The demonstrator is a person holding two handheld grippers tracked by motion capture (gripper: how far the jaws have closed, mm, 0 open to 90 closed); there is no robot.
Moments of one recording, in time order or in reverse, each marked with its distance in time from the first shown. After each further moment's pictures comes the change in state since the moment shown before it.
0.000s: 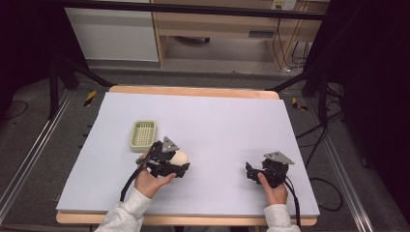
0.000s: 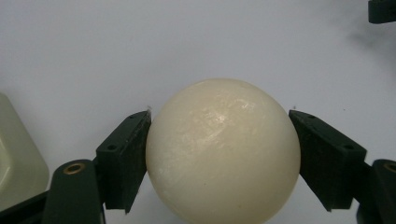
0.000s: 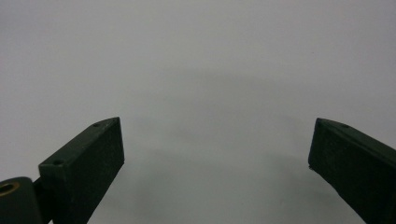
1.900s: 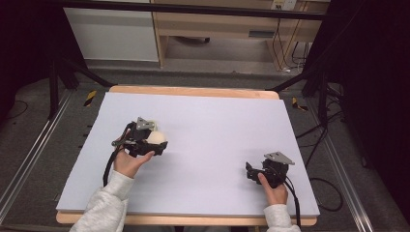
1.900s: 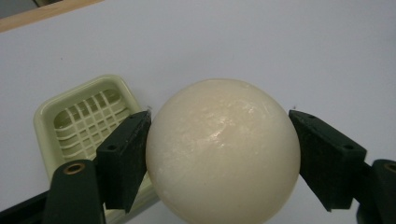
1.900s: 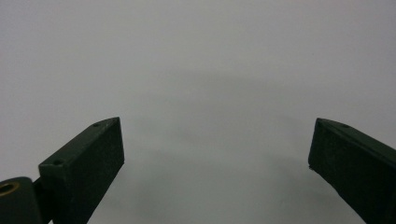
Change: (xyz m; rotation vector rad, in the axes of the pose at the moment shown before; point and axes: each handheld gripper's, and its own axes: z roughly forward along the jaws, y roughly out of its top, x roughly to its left) left arm 0.074 0.012 -0.026 -0.024 0.129 -0.104; right arm 0.000 0.000 -0.001 -0.009 0.007 0.000
